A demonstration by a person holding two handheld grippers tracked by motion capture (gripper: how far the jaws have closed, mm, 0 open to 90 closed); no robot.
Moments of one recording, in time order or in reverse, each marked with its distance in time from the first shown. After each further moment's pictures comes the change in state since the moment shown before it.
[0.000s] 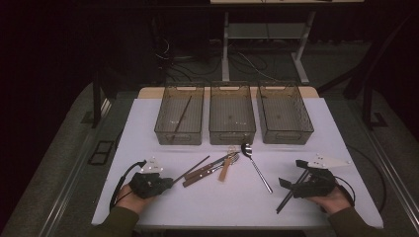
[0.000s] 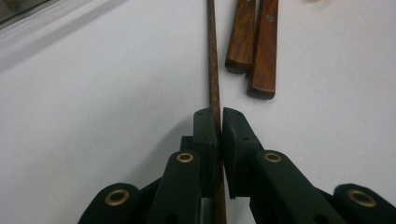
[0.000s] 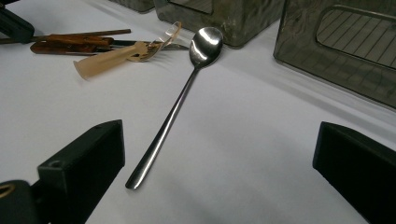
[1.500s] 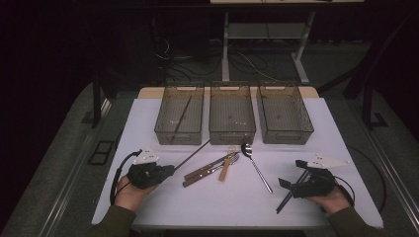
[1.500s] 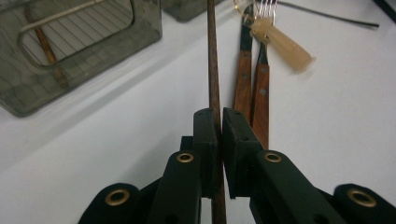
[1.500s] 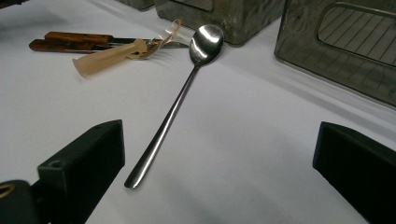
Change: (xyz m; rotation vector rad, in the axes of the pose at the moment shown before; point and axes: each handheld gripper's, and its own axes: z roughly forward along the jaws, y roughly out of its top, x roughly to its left) left arm 0.006 0.026 -0.019 -0.166 0.005 -0.014; right arm 0.000 0.000 0.001 0.007 0.000 -0.002
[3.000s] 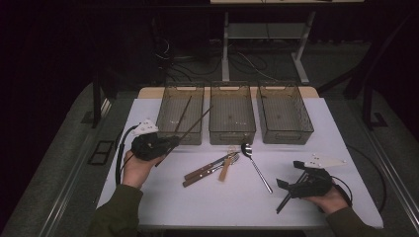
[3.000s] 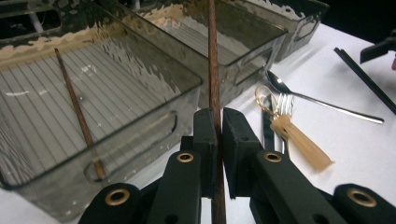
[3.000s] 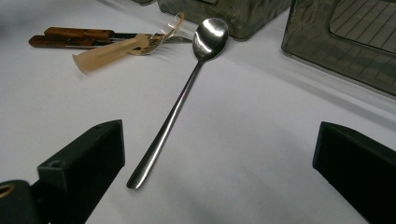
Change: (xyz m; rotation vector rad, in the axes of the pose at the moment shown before) left arm 0.033 0.058 0.009 -0.180 0.006 -0.048; right arm 0.002 -0.001 0.006 0.018 0.011 0.009
